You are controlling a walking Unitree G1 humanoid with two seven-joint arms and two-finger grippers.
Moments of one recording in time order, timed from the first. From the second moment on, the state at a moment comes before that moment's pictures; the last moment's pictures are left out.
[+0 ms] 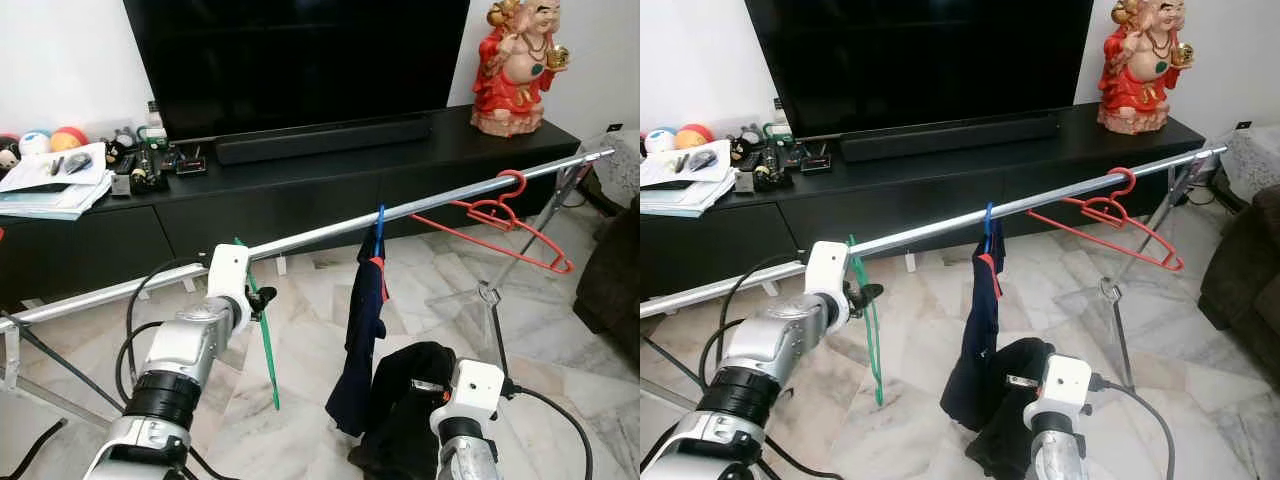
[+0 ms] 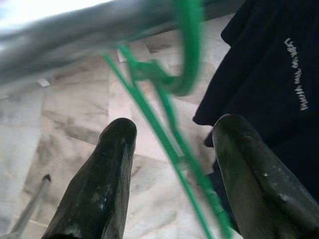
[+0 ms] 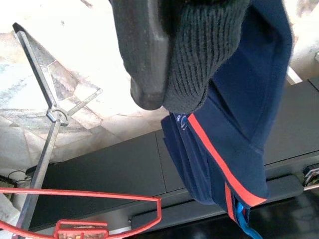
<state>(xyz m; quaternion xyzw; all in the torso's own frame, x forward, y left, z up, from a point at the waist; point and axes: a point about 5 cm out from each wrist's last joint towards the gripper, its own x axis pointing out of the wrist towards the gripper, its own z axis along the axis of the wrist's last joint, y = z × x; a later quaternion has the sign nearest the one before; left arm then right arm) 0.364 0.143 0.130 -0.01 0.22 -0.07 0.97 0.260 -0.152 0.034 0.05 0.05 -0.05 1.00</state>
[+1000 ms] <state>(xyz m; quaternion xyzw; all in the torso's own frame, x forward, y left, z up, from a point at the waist) 0.373 0.145 0.121 -0.02 0.22 0.00 0.98 0.259 -0.151 0.031 0.05 0.05 -0.05 1.00</state>
